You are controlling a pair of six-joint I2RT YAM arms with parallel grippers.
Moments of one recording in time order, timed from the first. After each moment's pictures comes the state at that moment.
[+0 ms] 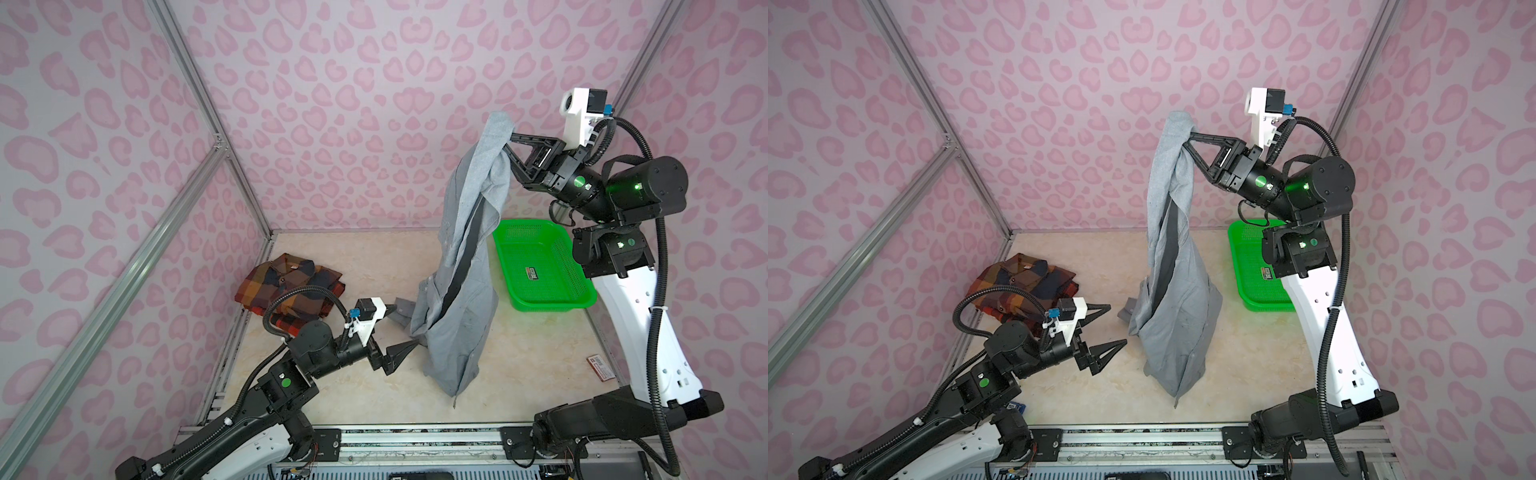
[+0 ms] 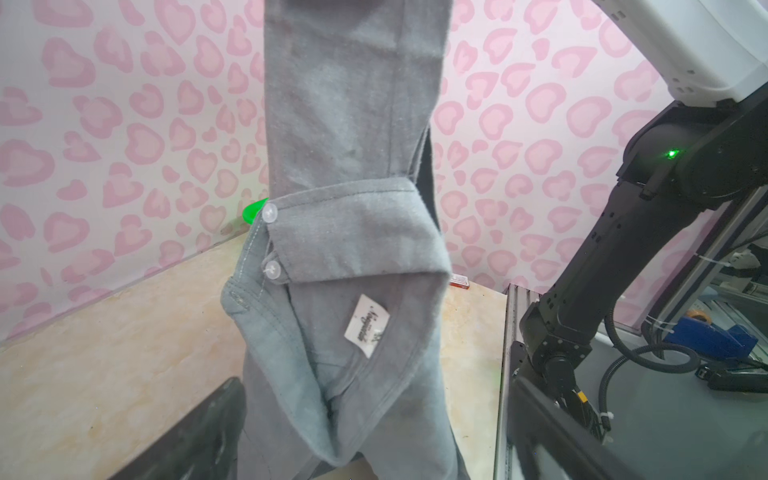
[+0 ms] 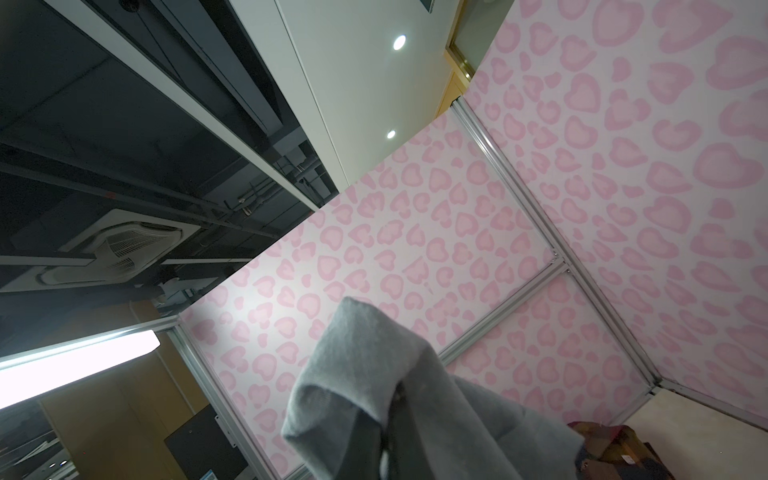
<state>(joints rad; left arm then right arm) -0.86 0.73 0.65 0.04 0.27 -0.11 0.27 1.45 1.97 0.14 -0.84 1.22</state>
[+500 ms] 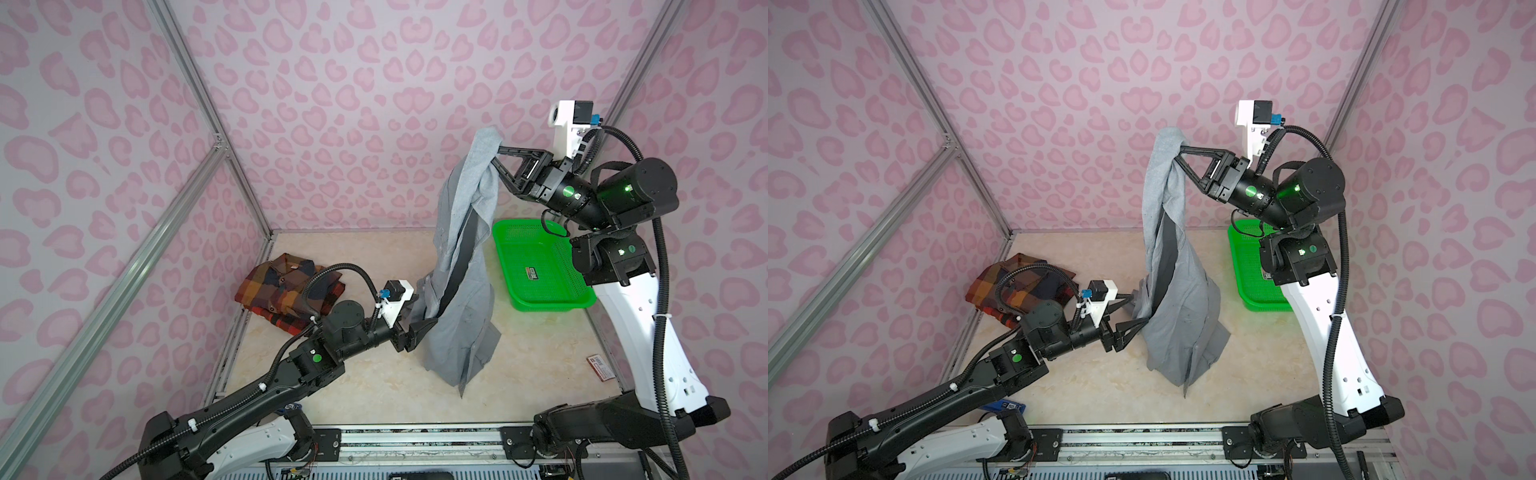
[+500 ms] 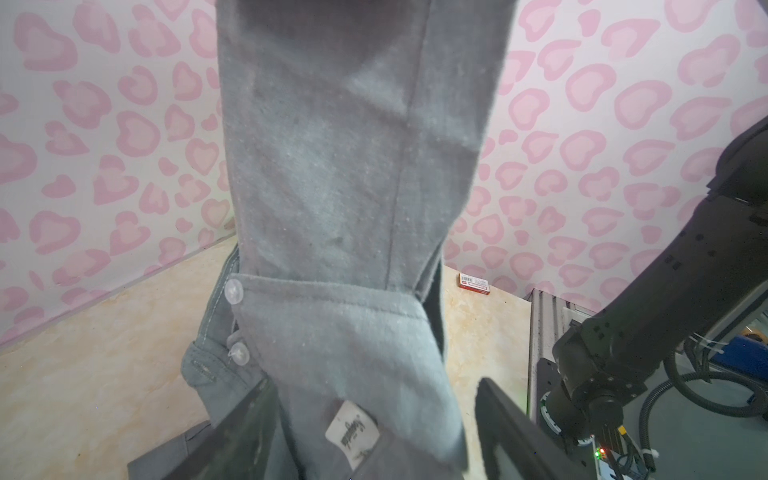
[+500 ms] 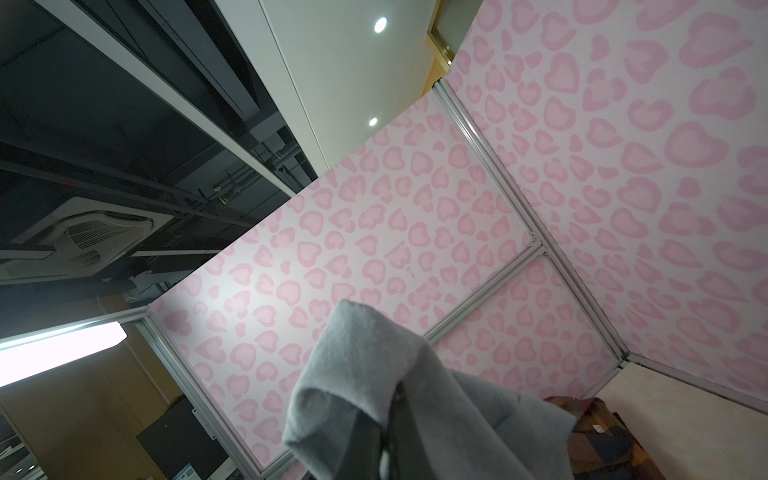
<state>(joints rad) -0.90 0.99 0.77 0.13 0.20 -0.12 0.33 1.42 1.93 0.01 -0.81 1.08</state>
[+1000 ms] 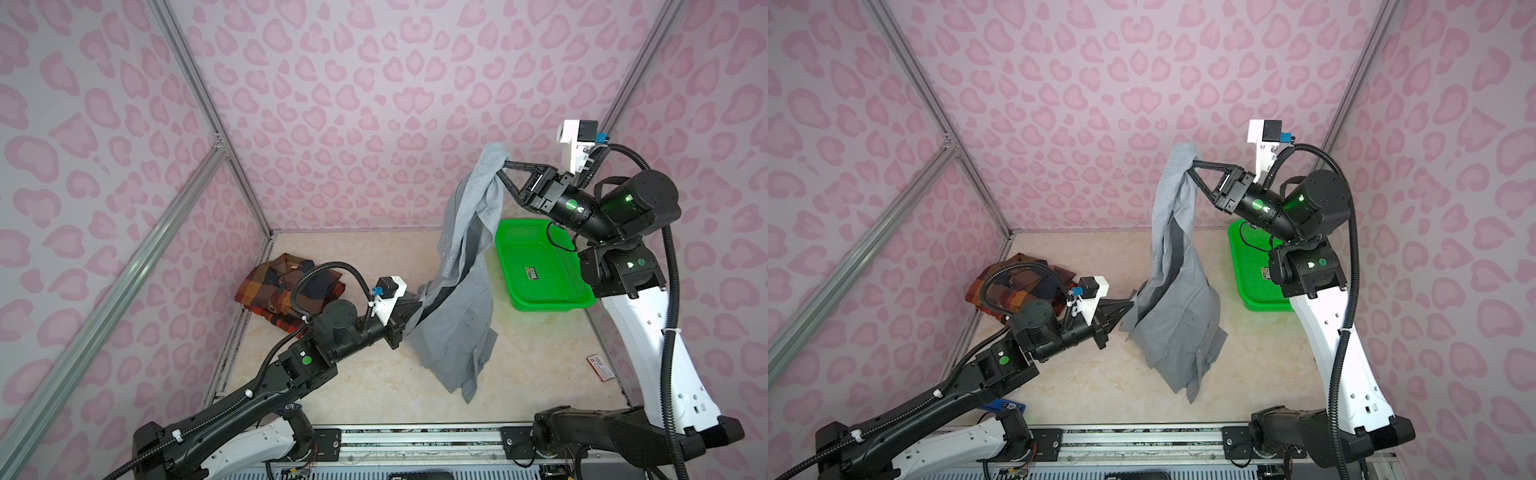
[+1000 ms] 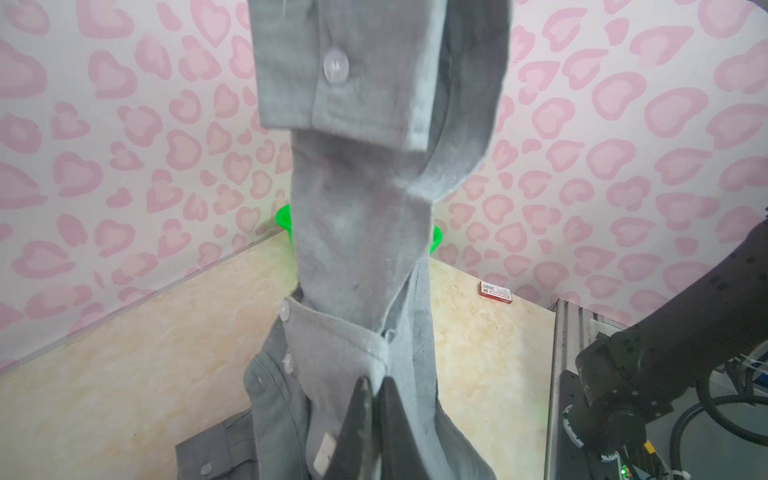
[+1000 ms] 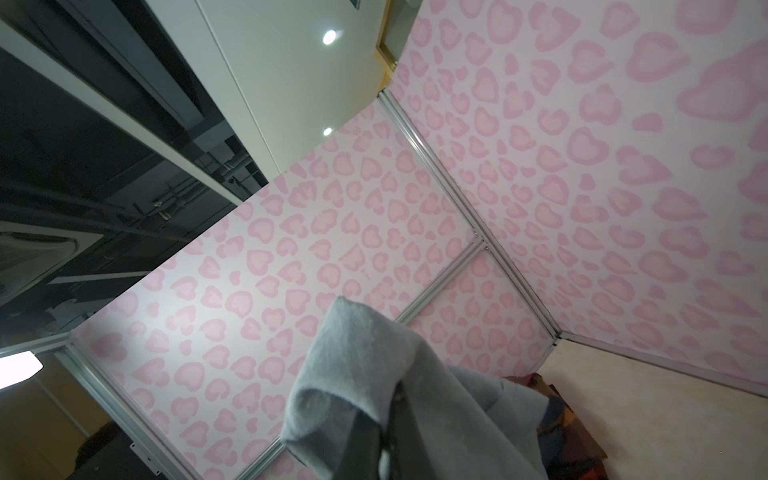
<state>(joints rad) -0.90 0.91 0.83 -0.01 0.10 -0.07 0.23 1.30 1.74 -0.06 -0.76 1.00</state>
